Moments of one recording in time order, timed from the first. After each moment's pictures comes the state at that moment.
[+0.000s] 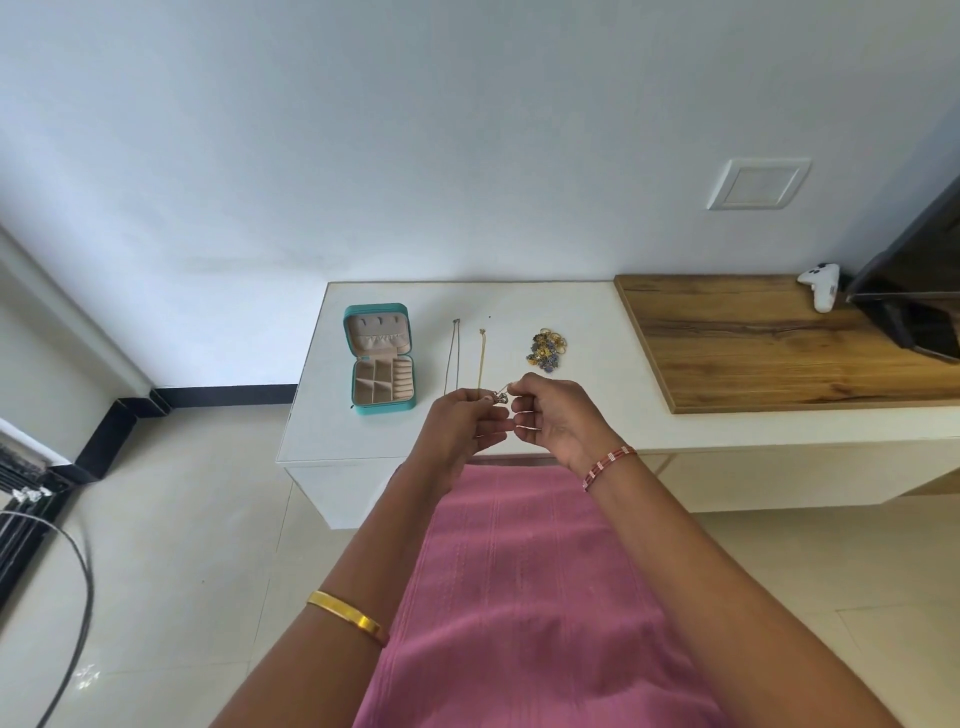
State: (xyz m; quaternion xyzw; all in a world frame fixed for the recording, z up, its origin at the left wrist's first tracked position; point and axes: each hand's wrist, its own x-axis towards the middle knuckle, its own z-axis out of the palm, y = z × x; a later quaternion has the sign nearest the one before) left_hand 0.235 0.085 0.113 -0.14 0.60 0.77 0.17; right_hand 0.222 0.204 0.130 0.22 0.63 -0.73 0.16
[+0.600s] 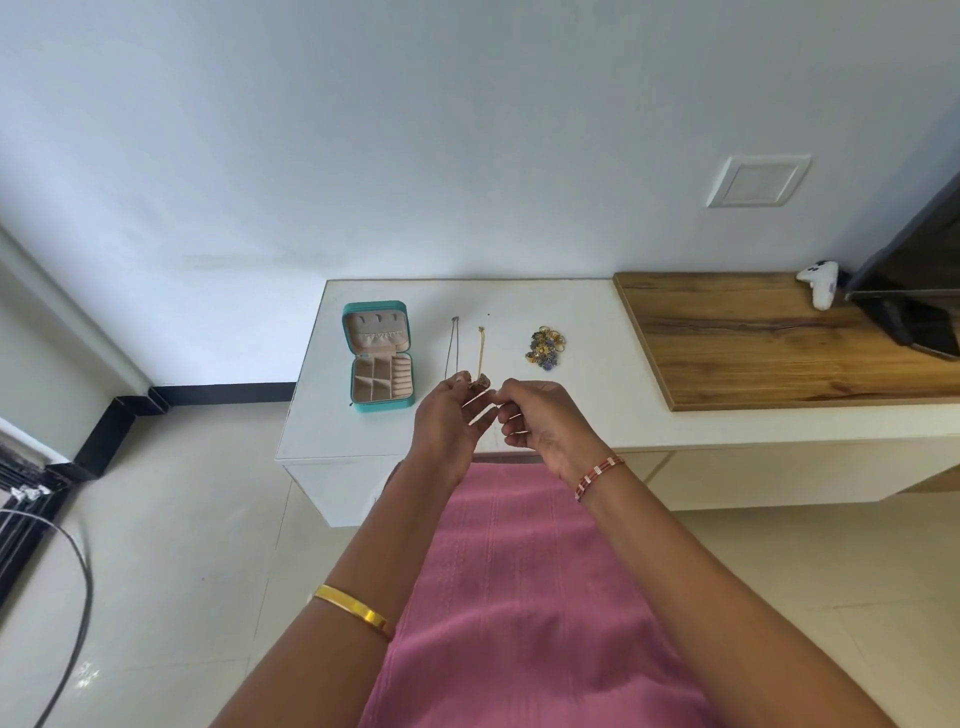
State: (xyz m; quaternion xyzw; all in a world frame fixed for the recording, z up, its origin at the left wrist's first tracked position) left_hand 0.234 0.090 0.117 -0.21 0.42 0.88 0.09; right_hand 0.234 0.194 0.133 0.17 0.68 -0.69 0.16
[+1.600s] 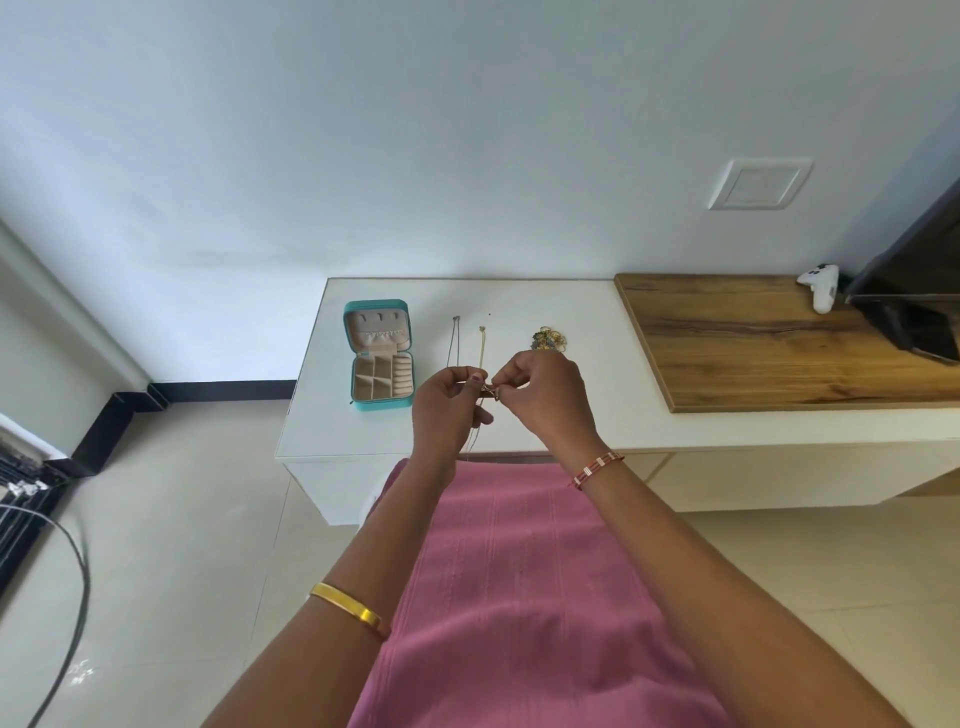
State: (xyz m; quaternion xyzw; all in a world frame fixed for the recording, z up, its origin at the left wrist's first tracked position) left_hand 0.236 0.086 0.118 -0.13 0.69 0.71 0.00; right_hand 0.231 0.192 0.148 0.00 0.92 -0.39 -0.04
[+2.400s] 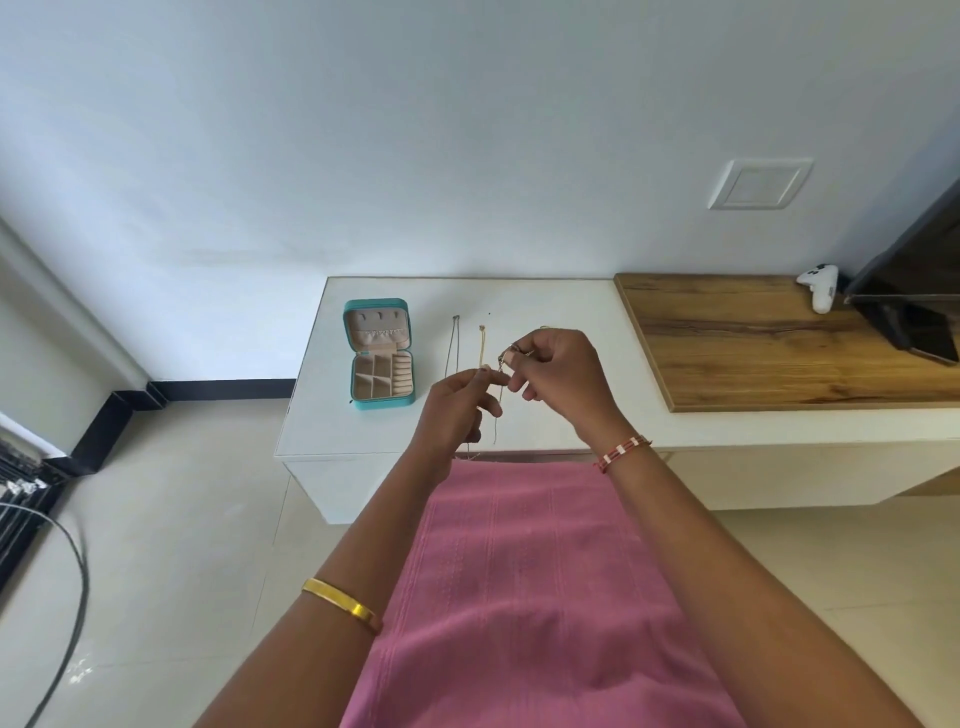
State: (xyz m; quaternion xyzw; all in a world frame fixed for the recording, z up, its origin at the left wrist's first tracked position) left_hand 0.239 0.083 0.126 -0.08 0.69 0.71 0.11; right_hand 0.227 0.205 0.169 0.02 0.85 -0.53 0.01
